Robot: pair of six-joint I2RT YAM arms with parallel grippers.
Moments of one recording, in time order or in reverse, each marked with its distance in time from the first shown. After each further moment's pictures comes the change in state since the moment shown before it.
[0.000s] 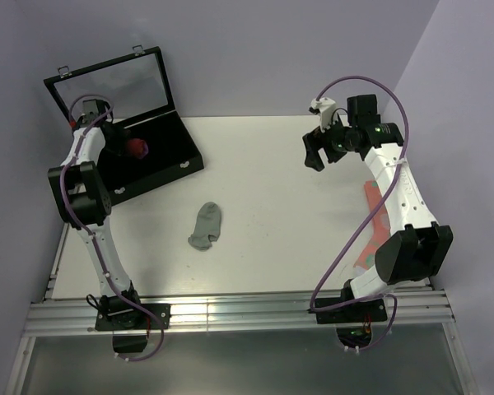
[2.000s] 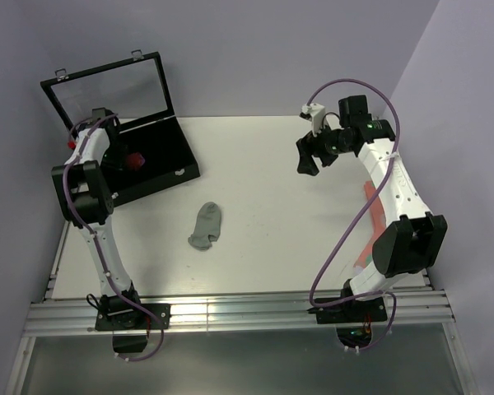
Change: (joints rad) left arm -0.022 0.023 -0.024 -0.255 -0.228 -0.233; right arm 0.028 0.056 0.013 -0.067 -0.103 -0.054
